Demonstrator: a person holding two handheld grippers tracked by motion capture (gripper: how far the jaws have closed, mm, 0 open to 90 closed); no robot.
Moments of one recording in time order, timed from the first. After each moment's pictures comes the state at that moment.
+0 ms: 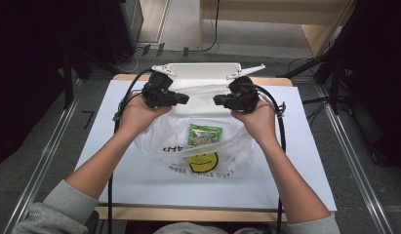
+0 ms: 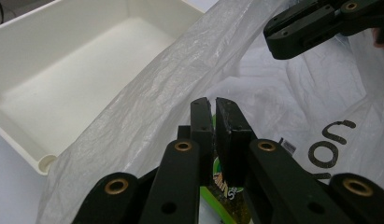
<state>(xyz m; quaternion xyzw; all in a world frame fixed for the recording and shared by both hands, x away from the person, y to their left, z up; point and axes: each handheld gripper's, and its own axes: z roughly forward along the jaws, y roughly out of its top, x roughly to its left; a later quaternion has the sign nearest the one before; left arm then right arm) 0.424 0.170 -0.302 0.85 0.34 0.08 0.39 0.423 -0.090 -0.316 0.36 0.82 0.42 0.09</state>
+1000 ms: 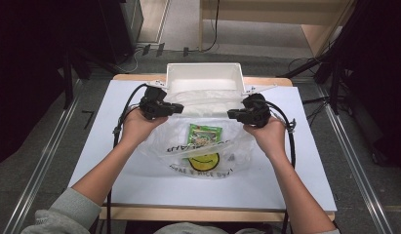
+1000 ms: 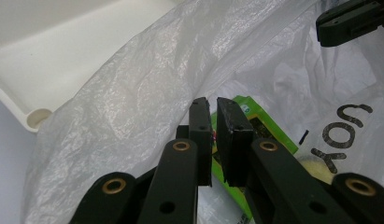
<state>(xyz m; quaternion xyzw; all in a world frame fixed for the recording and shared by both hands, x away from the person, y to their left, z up) 0.426 0.193 -0.356 0.83 0.37 0.07 0.41 0.414 -0.128 -0.367 0.41 0.81 0.40 0.09</state>
